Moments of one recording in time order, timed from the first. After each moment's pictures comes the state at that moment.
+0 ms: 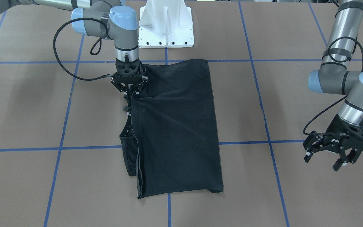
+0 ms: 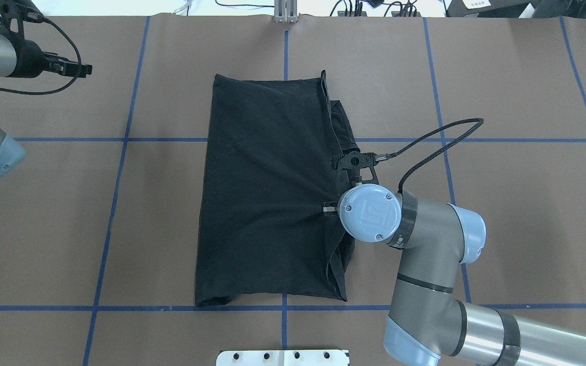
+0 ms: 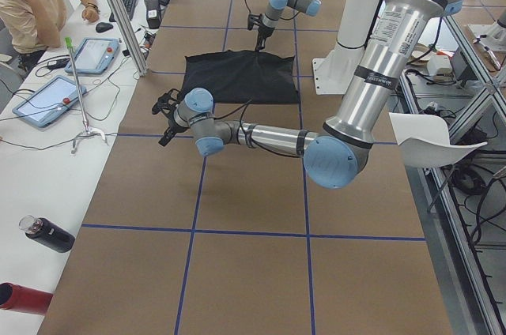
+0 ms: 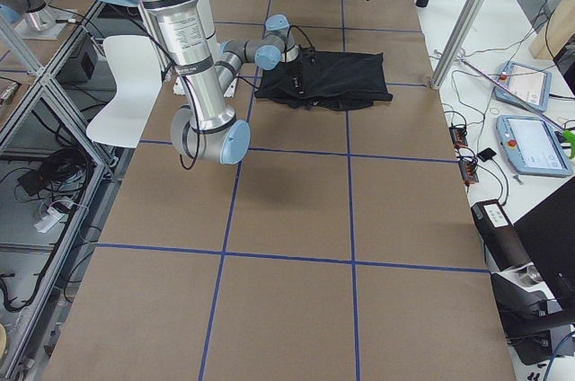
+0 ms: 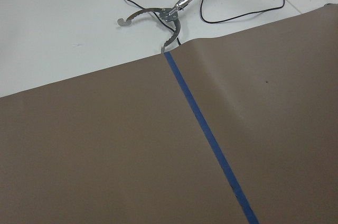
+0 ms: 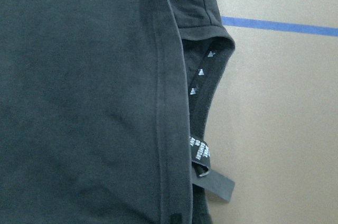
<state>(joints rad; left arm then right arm) -1.07 -1.95 -1.24 -2.62 -1.92 -0.63 0.38 -1.05 1.81 -1.55 1.50 1.24</state>
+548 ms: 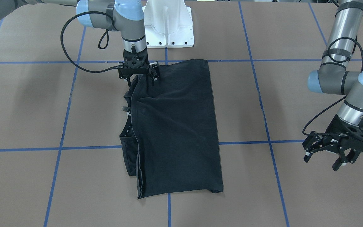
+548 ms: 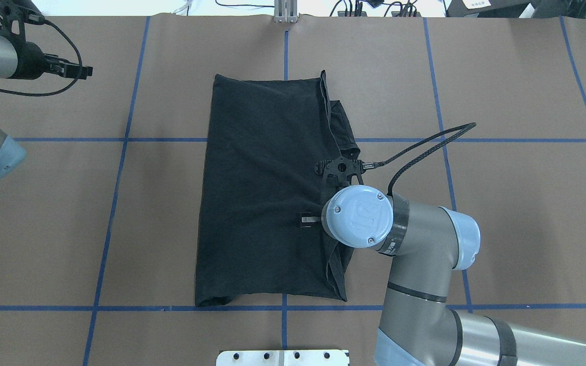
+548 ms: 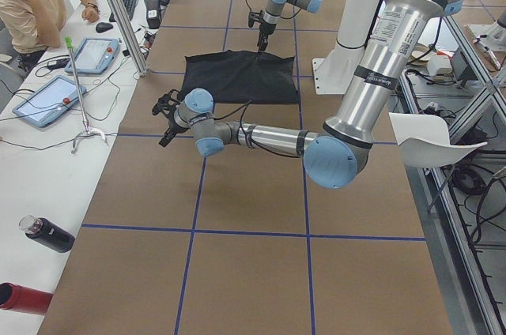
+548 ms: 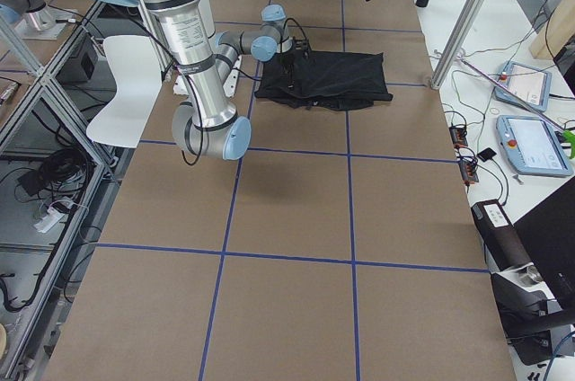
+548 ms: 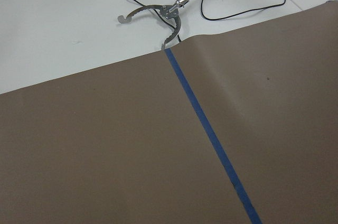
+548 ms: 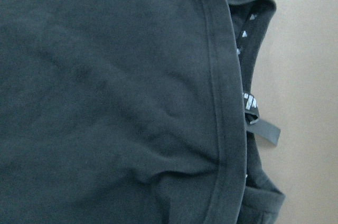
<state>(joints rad) -1.06 -1.95 -1.24 -2.62 -1.92 -0.63 0.33 -1.02 1.85 -1.61 1.58 1.34</state>
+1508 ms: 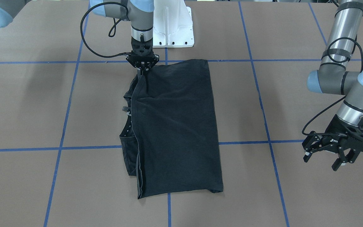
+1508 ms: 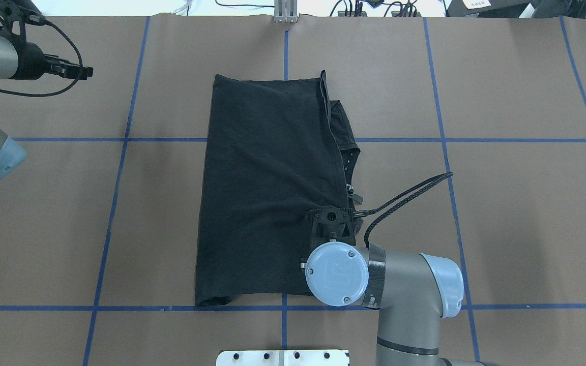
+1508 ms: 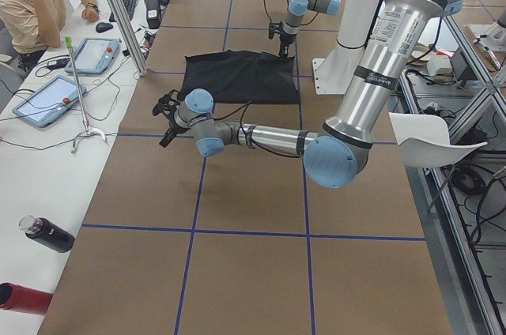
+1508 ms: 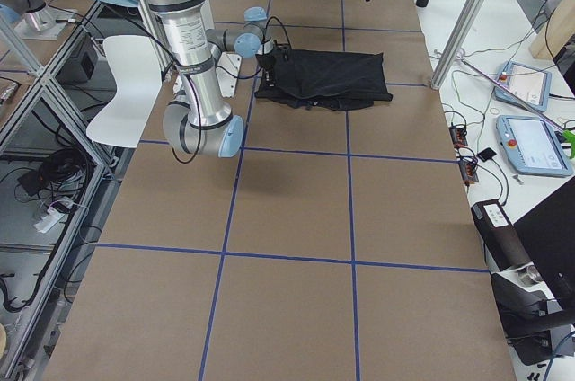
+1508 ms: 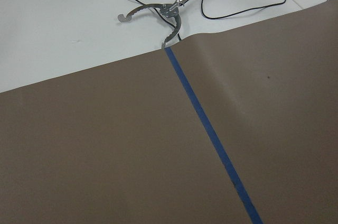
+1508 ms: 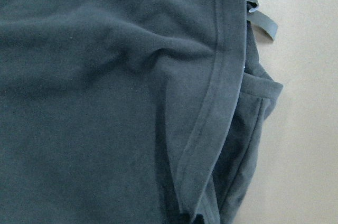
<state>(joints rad) -1.06 -1.95 -1.24 -2.62 -1.92 -0.63 0.22 -1.03 1.87 -1.73 1.52 1.40</state>
